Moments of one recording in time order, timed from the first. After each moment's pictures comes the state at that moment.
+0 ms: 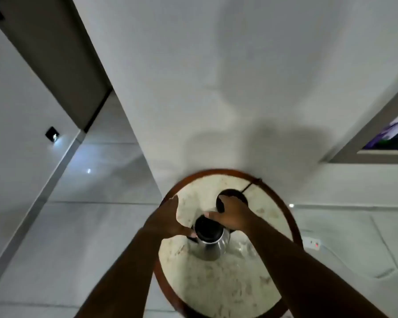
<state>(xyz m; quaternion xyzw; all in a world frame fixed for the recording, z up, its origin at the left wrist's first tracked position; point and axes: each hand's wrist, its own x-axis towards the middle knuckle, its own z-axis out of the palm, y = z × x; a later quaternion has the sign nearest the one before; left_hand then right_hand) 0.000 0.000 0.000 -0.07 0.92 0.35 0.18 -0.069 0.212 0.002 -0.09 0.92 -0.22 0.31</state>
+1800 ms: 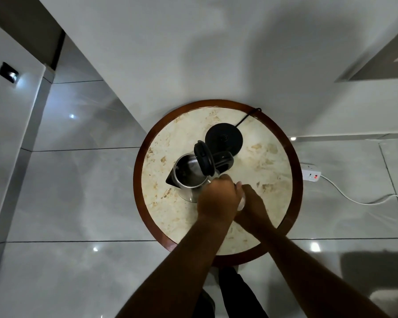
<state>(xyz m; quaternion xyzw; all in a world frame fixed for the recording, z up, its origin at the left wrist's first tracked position) 0.021 0.198 -0.067 -0.06 0.98 0.14 0.13 0.031 0.315 -0.164 -0.05 0.88 -0.44 0.18</state>
